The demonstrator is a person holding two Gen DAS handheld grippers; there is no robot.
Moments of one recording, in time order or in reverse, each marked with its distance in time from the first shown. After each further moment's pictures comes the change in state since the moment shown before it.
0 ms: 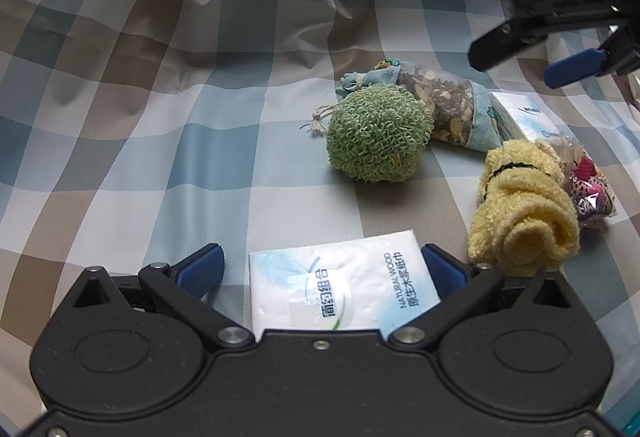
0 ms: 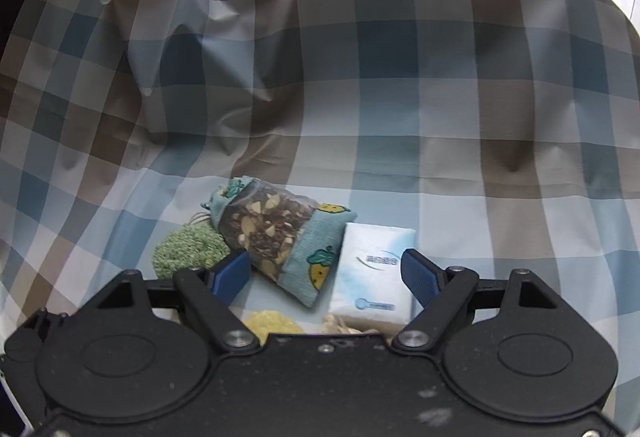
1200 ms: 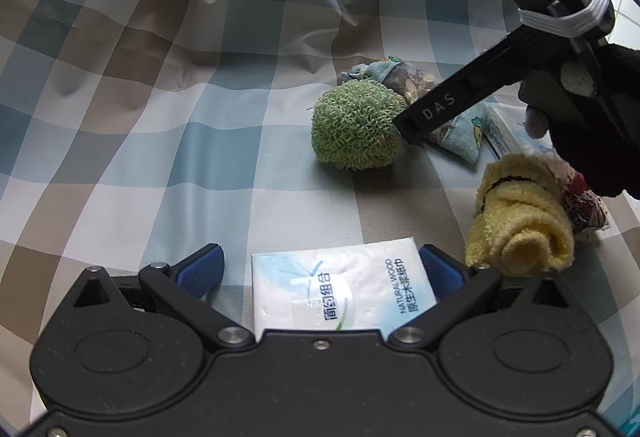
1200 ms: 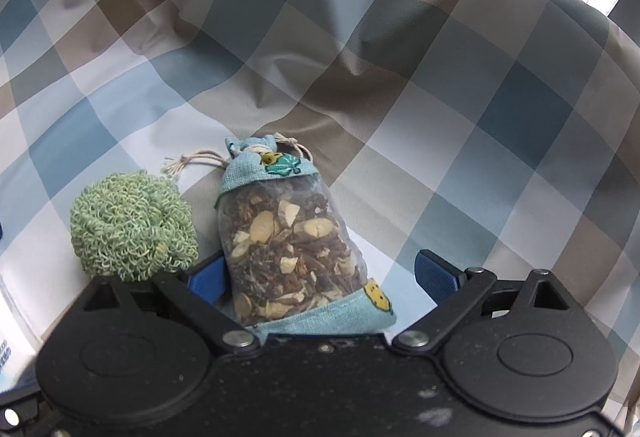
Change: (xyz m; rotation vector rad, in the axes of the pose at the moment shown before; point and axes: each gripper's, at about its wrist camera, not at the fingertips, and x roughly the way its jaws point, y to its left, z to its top) left arm -0.002 0.006 -0.001 -0.039 -0.020 -0.026; right arm 0.100 0.054 0.011 -0.570 0.062 -0.109
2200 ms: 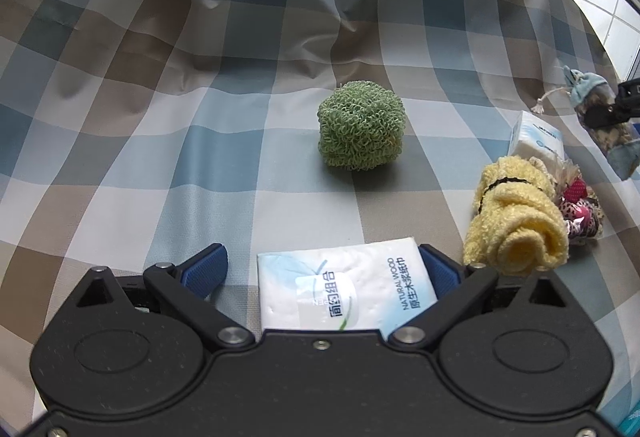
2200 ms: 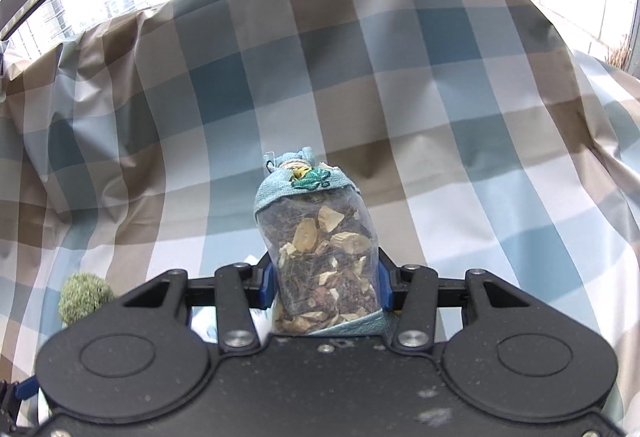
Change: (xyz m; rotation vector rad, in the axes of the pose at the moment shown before) left arm -0.004 0.002 -0.002 0.009 -0.015 -0.009; right arm -0.102 -0.128 -0.143 0.831 -0.102 -0.072
